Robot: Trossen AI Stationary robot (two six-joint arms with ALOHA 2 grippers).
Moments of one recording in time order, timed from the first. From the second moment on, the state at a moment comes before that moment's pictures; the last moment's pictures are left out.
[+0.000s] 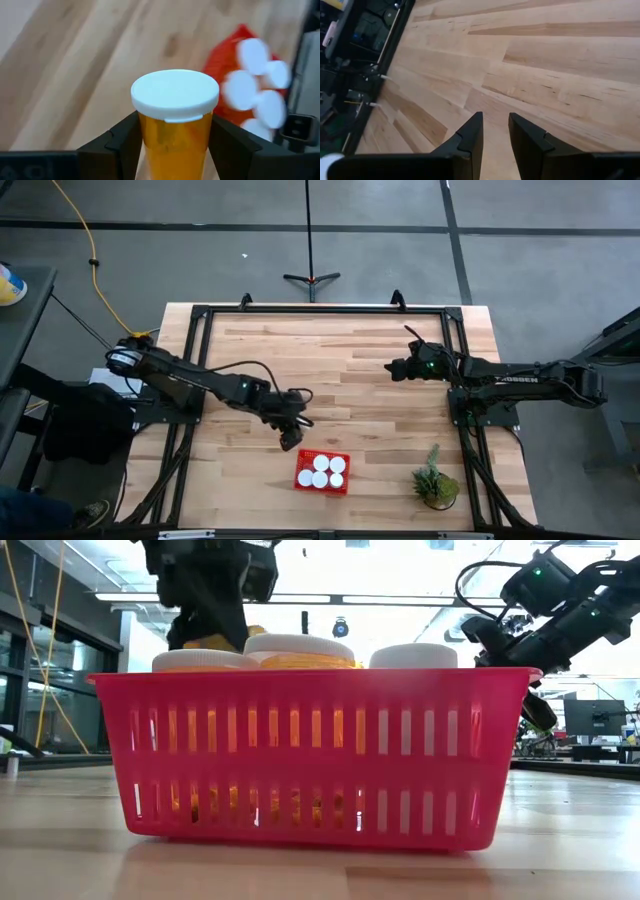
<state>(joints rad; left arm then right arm) -0.21 1.52 1.03 -0.48 0.05 -0.72 -0.35 0.88 0.28 0.03 0.05 0.99</state>
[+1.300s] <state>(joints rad) -0.52 1.52 0.88 0.13 -0.38 -0.62 -0.35 0.88 0.28 0.03 0.05 1.01</state>
